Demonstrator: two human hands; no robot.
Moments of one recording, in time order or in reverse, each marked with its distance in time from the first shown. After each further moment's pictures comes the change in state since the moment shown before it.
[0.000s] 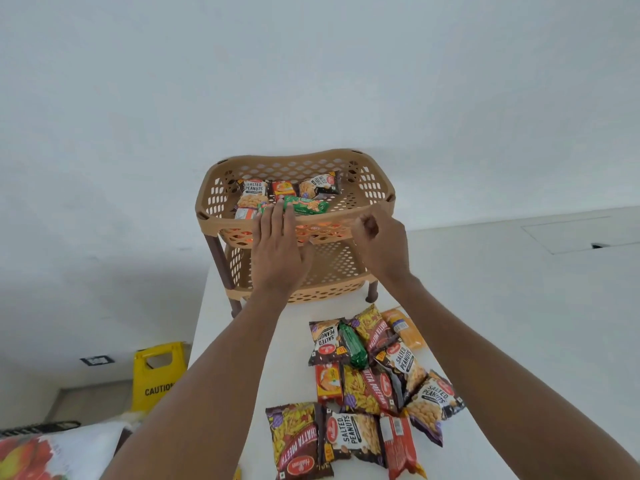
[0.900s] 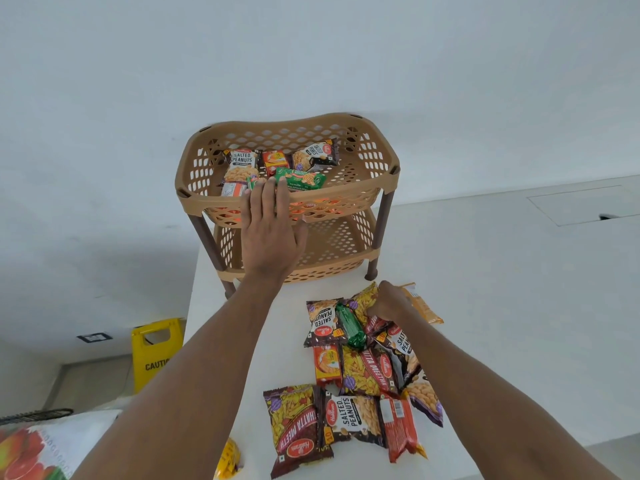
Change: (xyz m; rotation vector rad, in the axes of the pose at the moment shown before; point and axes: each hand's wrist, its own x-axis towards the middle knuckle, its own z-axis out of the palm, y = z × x) left_hand 0.001 -0.004 0.015 0.056 0.109 0.023; right_hand -0.093 0.161 0.051 -0.614 -0.830 0.655
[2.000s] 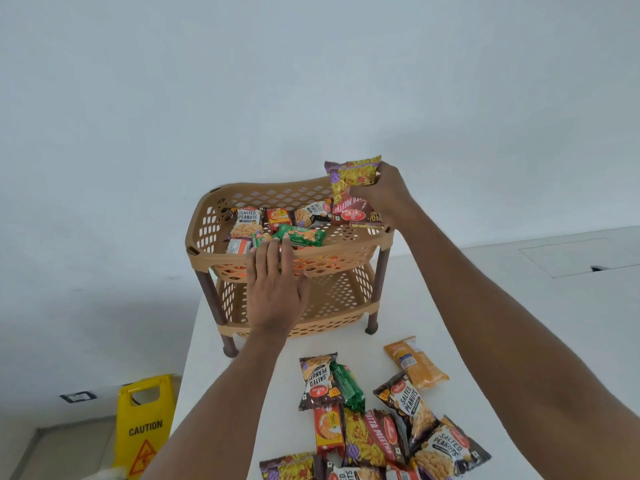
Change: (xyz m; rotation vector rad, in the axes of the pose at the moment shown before) left_hand 0.002 0.005 -0.003 -0.002 -0.044 -0.025; right_hand -0.028 -0.139 -0.282 0.898 0.424 -0.492
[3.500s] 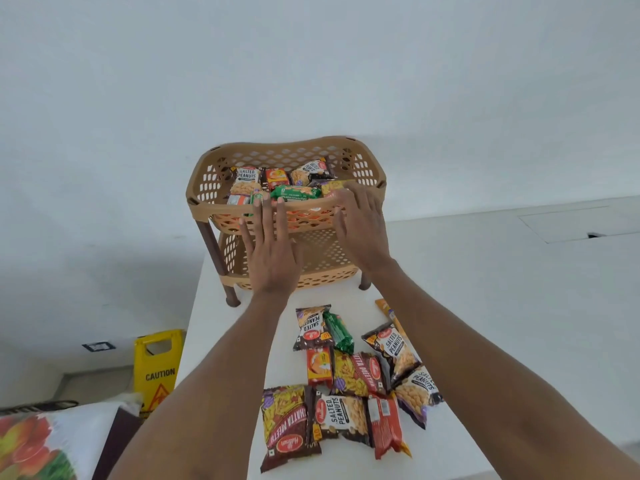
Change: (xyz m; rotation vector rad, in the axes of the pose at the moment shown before) left_hand -0.036 0.015 -0.005 -0.125 -0.033 -0.096; right_hand -0.120 0.099 0.046 -0.703 0.201 -0.613
